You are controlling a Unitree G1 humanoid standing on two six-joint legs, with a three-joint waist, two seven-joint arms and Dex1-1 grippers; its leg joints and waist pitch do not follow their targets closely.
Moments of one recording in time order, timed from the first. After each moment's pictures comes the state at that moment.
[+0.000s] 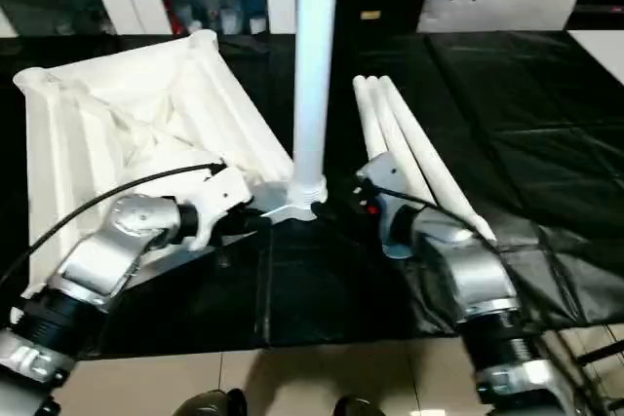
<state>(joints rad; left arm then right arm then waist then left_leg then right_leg) -0.51 0.40 -0.33 0.25 0.07 0.34 -0.91 -0.41 -0.42 0.13 0.28 0.20 0.29 0.78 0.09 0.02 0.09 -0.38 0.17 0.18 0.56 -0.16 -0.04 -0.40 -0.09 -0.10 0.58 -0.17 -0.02</state>
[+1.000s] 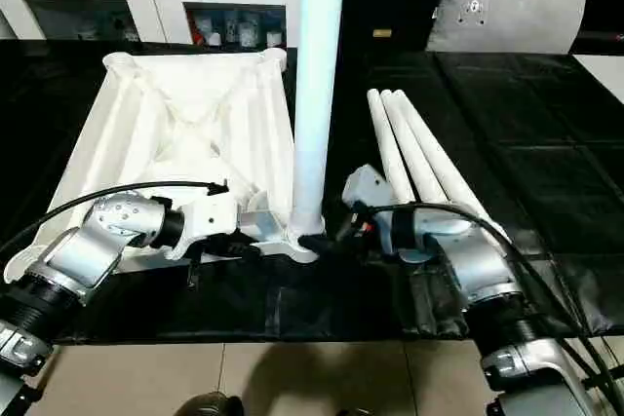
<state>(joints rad) -0.56 0.49 -0.42 0.39 0.08 0.05 -1.17 -0.48 -0.44 0.24 0.41 0.18 0.10 1.13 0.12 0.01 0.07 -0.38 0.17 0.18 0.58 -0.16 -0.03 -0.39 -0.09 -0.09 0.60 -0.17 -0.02</state>
